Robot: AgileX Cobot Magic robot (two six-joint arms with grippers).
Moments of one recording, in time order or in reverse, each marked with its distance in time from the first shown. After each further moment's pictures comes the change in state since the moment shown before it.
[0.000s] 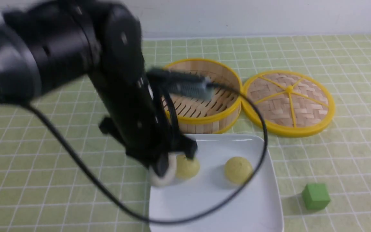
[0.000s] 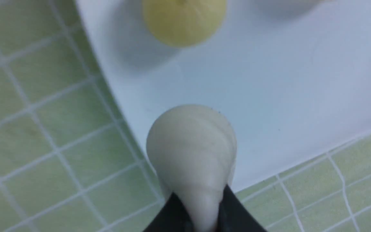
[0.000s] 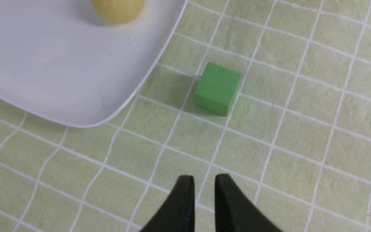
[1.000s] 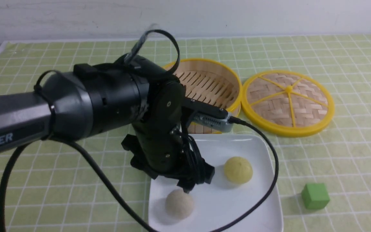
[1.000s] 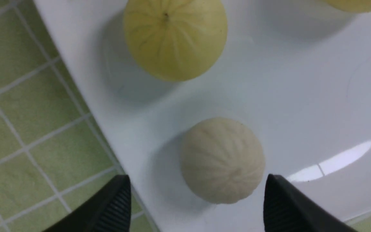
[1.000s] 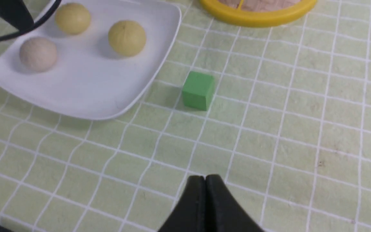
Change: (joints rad) right arm 0.000 -0.579 -0.114 -0.054 0.411 0.084; left arm -0.112 0.068 0.011 0.187 -0.114 -0.171
